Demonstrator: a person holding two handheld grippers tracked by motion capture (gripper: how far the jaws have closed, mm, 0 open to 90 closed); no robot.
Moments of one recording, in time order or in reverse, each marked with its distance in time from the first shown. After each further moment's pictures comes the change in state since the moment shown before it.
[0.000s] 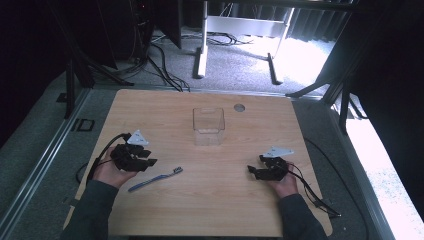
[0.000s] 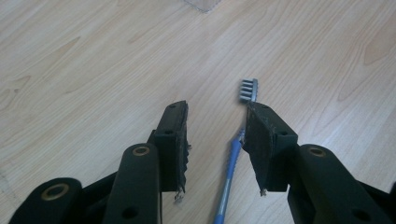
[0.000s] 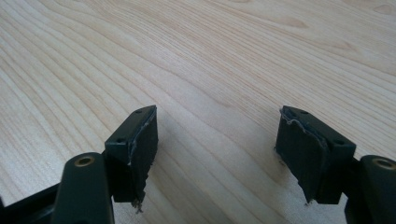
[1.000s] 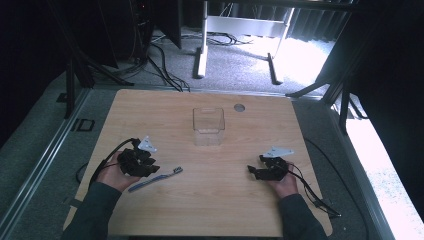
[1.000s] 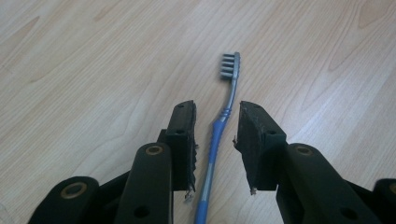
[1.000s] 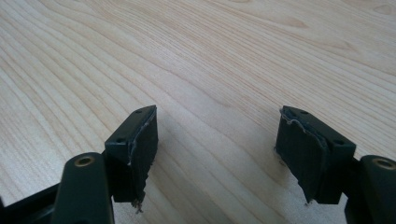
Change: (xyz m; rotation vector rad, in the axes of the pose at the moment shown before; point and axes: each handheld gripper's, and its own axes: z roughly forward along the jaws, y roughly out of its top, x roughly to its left) left arm -0.014 0.003 0.012 0.120 -0.031 0.067; right arm 0.000 0.000 0.000 0.000 0.000 0.000
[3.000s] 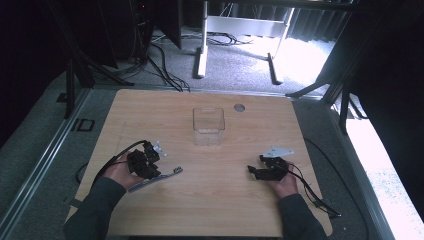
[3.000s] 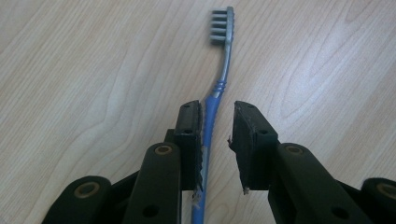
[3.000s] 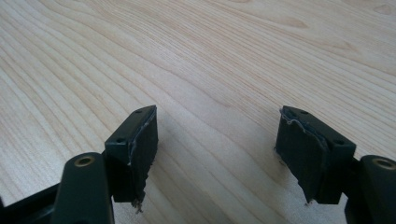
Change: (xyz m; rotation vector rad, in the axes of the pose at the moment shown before) left arm -0.004 0.013 0.024 0.202 -0.025 0.072; right arm 0.000 0.000 0.000 0.000 0.000 0.000
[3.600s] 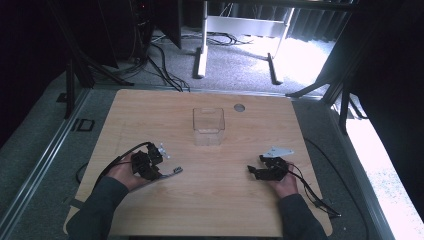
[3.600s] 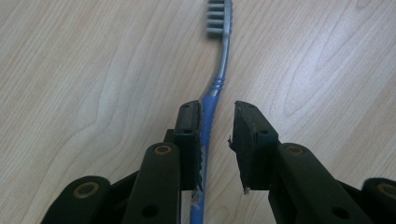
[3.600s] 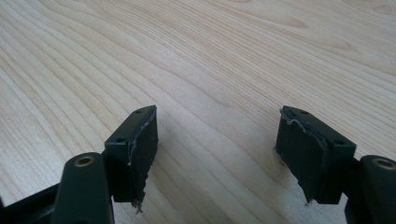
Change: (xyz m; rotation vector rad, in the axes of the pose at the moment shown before) left arm -0.003 0.006 0.011 0.058 -0.002 0.022; right arm 0.000 0.000 0.000 0.001 0.001 0.001
